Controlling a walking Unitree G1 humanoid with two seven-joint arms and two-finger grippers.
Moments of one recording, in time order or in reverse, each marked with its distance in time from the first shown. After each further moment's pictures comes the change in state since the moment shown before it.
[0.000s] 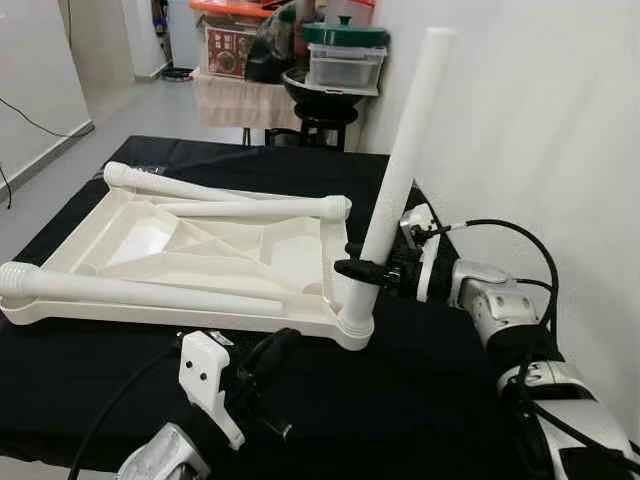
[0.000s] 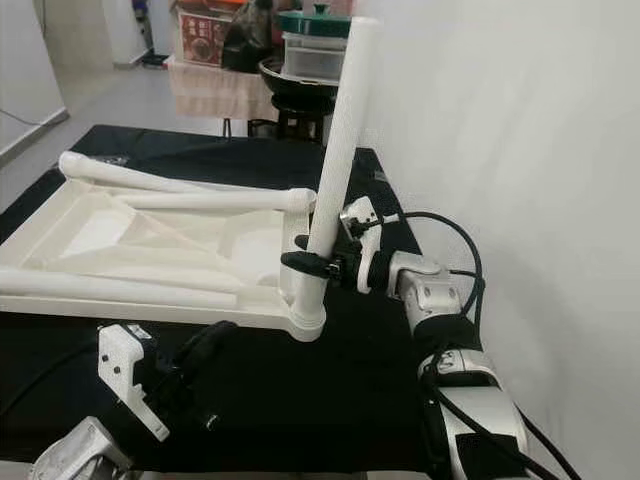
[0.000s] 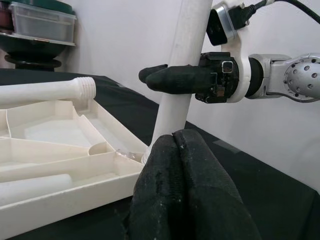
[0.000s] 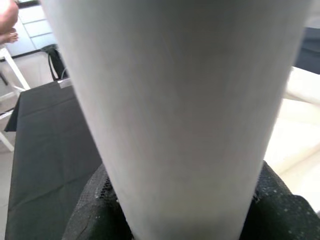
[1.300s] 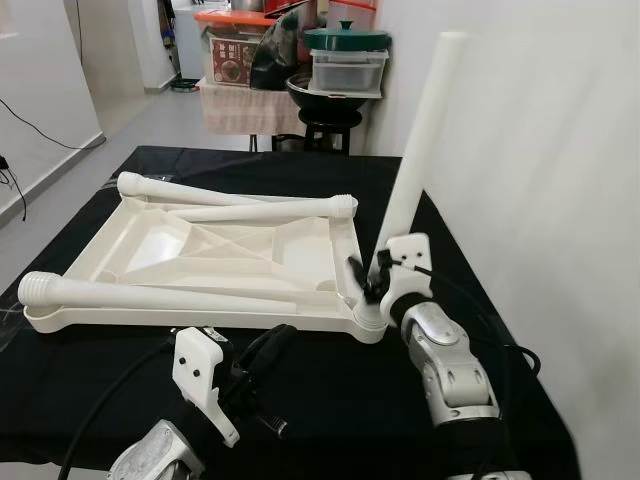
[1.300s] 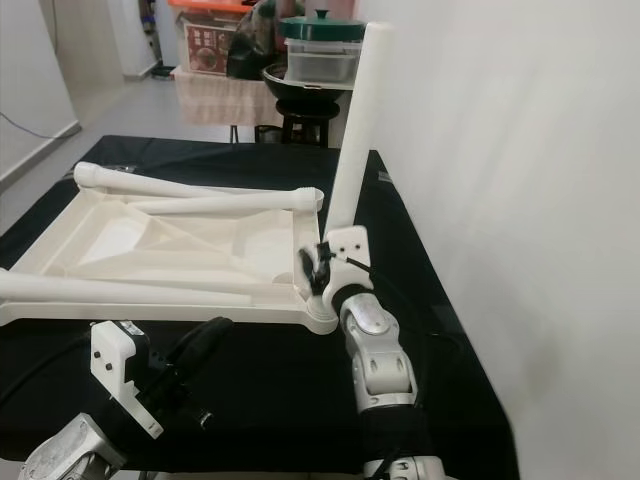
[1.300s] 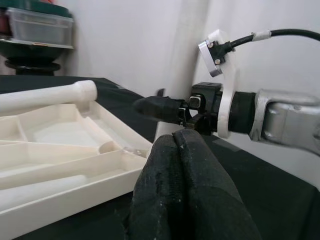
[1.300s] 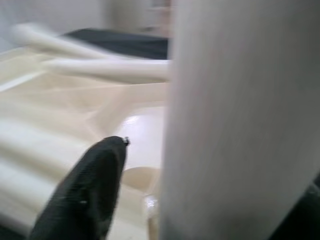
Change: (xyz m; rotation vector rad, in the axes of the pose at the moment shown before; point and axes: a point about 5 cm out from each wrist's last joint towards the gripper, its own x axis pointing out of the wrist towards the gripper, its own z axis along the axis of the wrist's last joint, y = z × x) left arm 0.001 -0.001 0.006 -0.004 -0.007 -0.017; right arm 0.016 0.037 -0.028 -0.106 -0.008 -0.619
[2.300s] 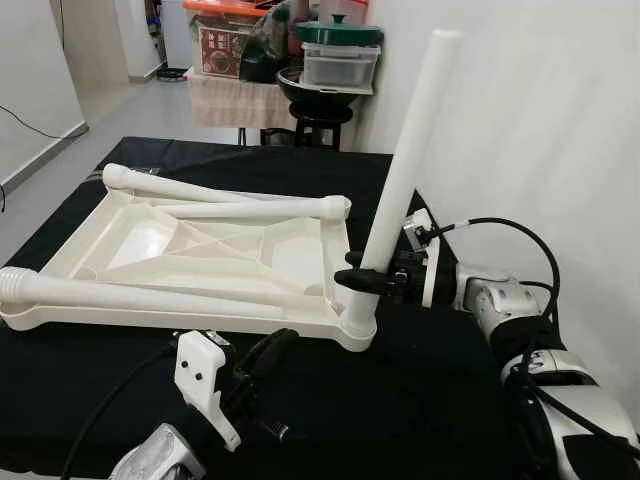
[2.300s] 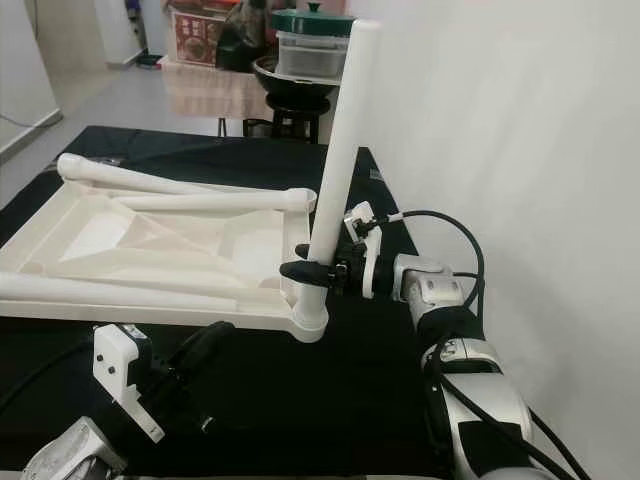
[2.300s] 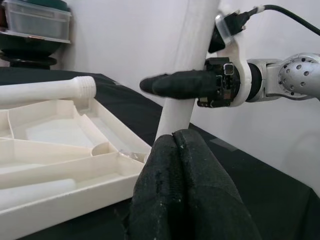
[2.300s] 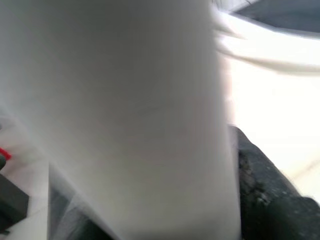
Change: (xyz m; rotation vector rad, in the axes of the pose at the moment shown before) left arm -0.002 0.000 -0.003 -0.004 0.011 0.008; right arm 0.005 -0.046 0.018 0.218 0.069 0.700
